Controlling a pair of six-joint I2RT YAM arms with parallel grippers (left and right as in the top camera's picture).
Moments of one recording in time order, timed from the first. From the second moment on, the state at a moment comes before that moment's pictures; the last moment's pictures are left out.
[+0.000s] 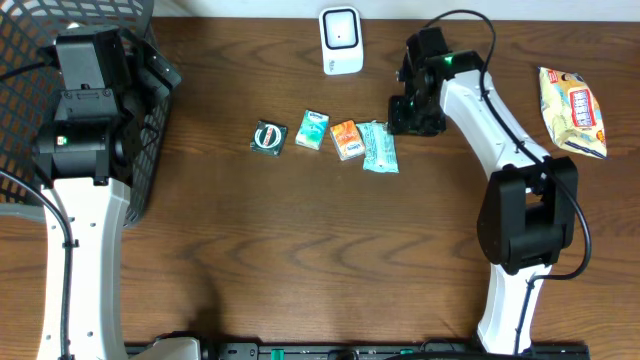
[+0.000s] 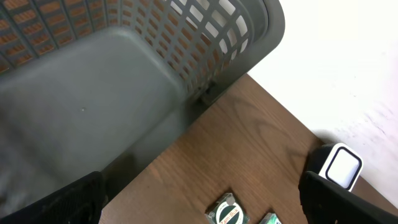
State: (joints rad) left arm 0.05 1.39 1.54 -0.85 -0.19 -0.65; right arm 0.24 2.14 1.79 -1.05 -0.14 0.25
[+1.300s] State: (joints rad) left arm 0.05 1.39 1.54 -0.85 -0.19 -0.65; right arm 0.08 2.13 1.42 -0.76 -0.64 0.17
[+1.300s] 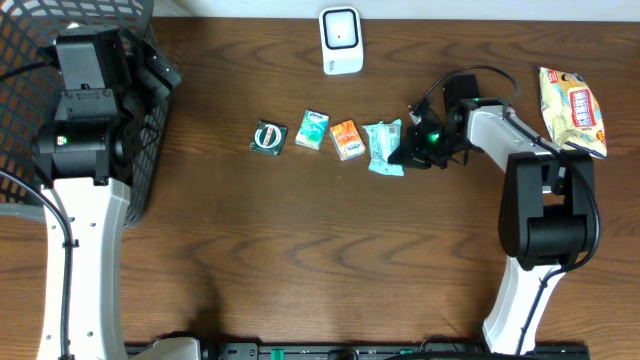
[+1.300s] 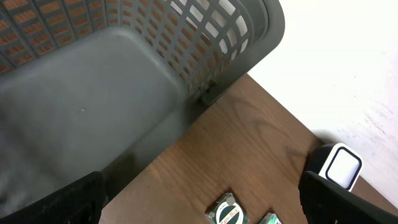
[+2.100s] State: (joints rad) left arm 0.05 1.39 1.54 -0.85 -0.19 -0.65; right arm 0.43 2.04 1.55 -0.99 0.60 0.25
